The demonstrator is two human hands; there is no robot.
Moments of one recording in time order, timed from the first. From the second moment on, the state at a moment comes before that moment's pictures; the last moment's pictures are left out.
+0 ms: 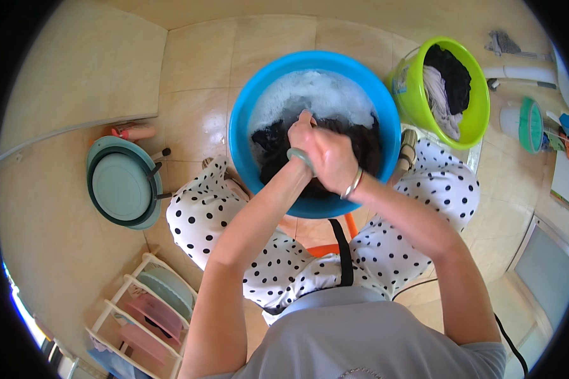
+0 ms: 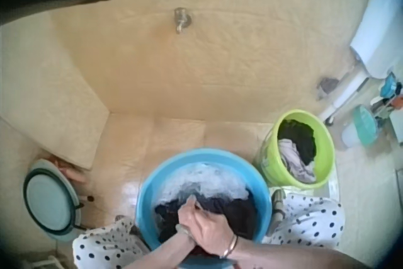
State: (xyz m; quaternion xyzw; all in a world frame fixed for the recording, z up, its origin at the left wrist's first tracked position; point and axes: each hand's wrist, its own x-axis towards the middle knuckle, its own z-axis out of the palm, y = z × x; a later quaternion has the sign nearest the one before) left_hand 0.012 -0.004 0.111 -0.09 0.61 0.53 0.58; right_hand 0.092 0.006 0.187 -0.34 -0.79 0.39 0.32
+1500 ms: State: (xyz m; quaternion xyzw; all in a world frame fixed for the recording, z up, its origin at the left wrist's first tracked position) left_hand -0.056 0.021 0.208 0.10 0.55 0.61 0.57; right_hand 0.124 0.031 0.142 -0.38 -0.74 0.55 0.11
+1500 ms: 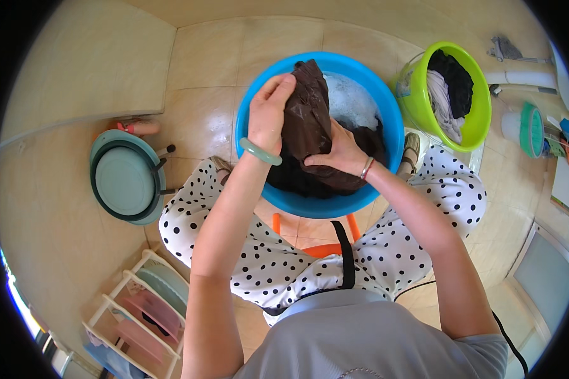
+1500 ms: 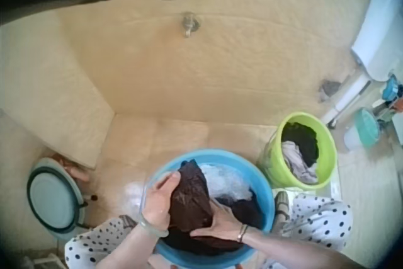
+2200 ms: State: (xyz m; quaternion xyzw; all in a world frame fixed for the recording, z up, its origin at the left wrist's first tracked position) left_hand -0.063 0.004 0.160 0.42 0.63 0.33 0.56; right_hand 0.150 0.107 0.210 -0.32 -0.42 0.82 0.21
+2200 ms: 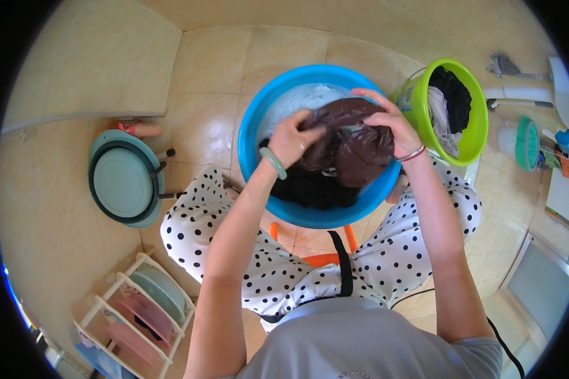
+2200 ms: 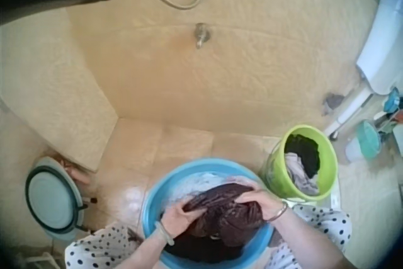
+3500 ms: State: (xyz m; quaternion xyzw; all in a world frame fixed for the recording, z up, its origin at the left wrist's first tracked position) left_hand 0.038 -0.003 0.138 -0.16 0.60 0.44 0.65; right_hand 0.115 0.063 0.094 -0.53 -0.77 0.33 0.14
